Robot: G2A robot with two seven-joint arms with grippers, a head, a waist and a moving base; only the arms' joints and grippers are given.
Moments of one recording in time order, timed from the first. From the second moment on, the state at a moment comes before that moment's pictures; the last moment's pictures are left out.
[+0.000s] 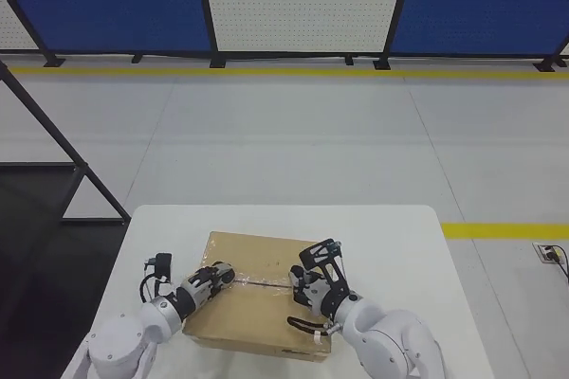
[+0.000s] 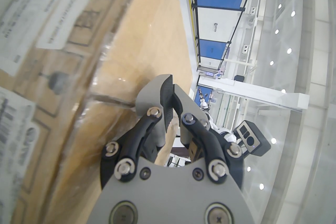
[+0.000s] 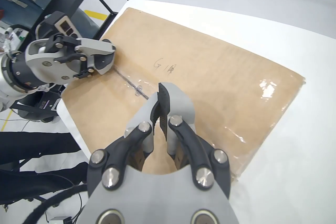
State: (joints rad) left arm 1.20 -1.10 -1.43 -1.78 -0.28 0.38 -0.46; right arm -1.08 -1.52 1.21 -1.82 -1.10 -0.09 0.84
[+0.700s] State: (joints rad) left arm 1.52 -1.09 -1.80 -1.97 -0.47 0.13 -0.36; right arm -0.87 -1.58 1.06 -1.61 -0.64 0.14 0.87
